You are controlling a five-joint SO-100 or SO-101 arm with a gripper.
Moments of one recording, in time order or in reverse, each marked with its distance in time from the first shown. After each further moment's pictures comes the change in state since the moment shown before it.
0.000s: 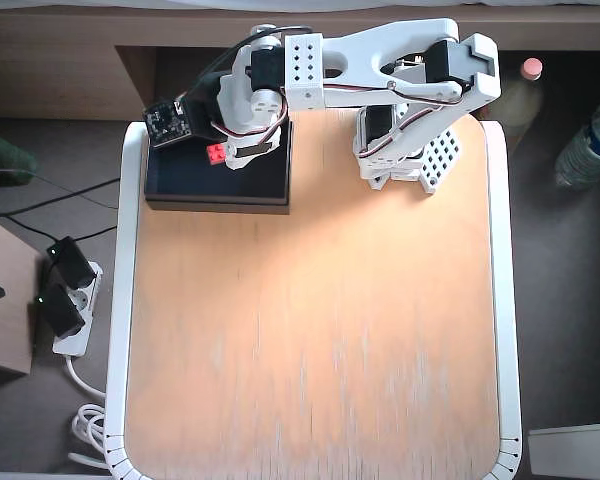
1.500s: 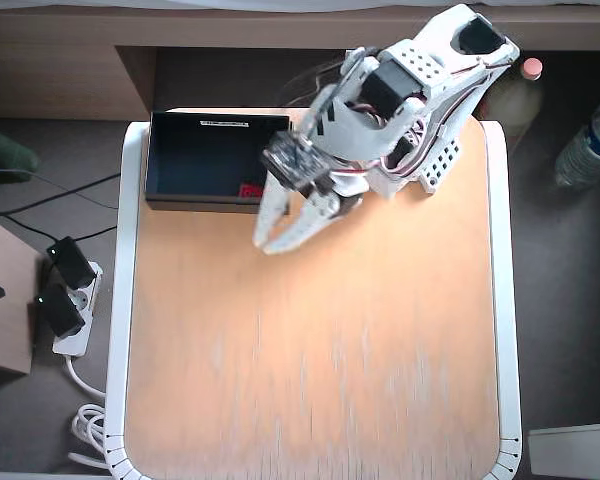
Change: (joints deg) arm -46.7 37.6 3.8 -1.3 -20.4
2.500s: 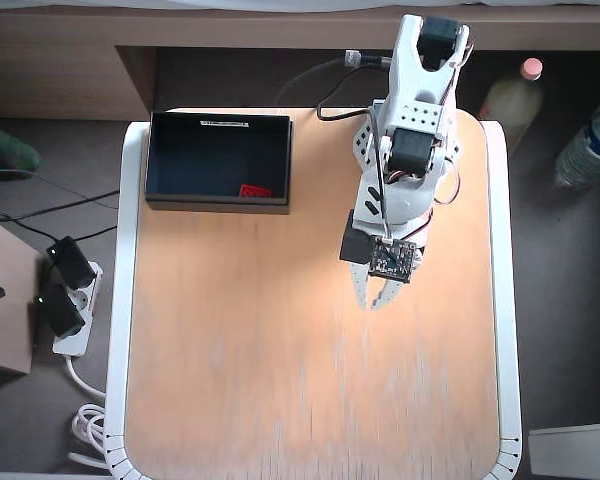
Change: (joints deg) arm -29.3 27.6 46.8 -7.6 3.8
